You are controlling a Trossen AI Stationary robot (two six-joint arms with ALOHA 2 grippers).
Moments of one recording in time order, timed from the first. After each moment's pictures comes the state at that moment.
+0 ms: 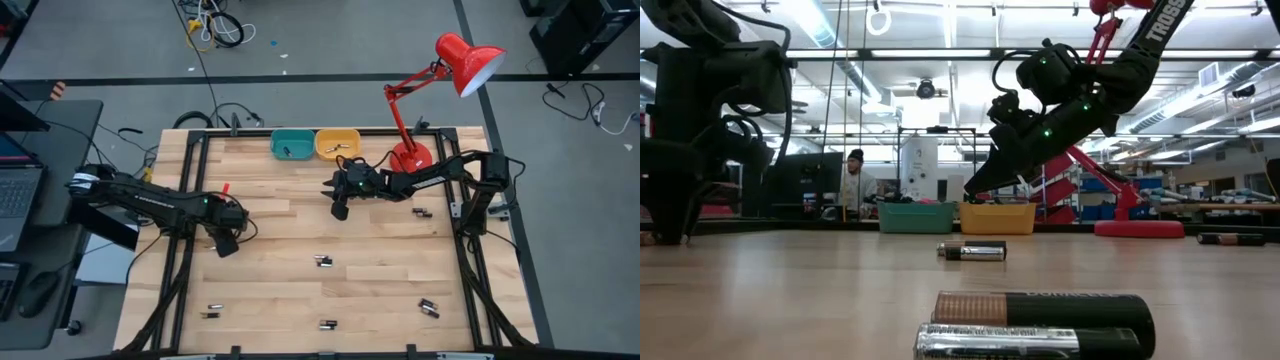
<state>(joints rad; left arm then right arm) -0.07 1.16 0.45 -0.84 -0.05 -0.55 -0.23 1.79 0.81 0.46 0.03 0.01</state>
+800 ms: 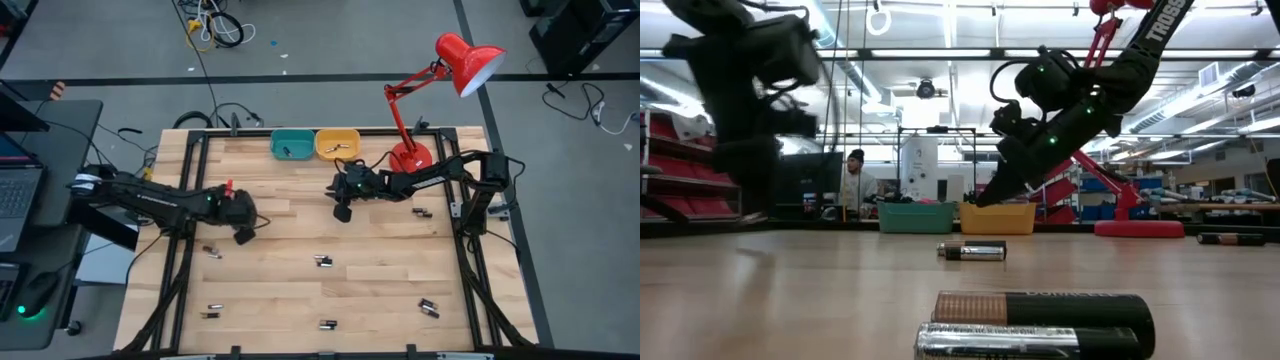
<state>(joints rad) -0.04 1.17 0.55 -0.68 -0.39 -0.51 -0.23 1.79 0.81 0.35 0.03 0.00</state>
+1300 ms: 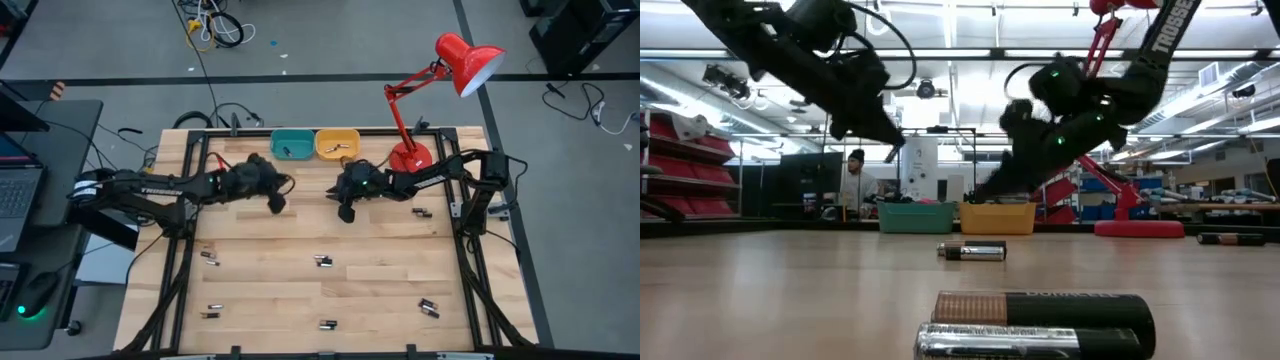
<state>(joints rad) 0.22 1.20 0.57 0.17 -0.29 -0.16 -0.28 1.79 0.72 0.61 -0.15 0.03</state>
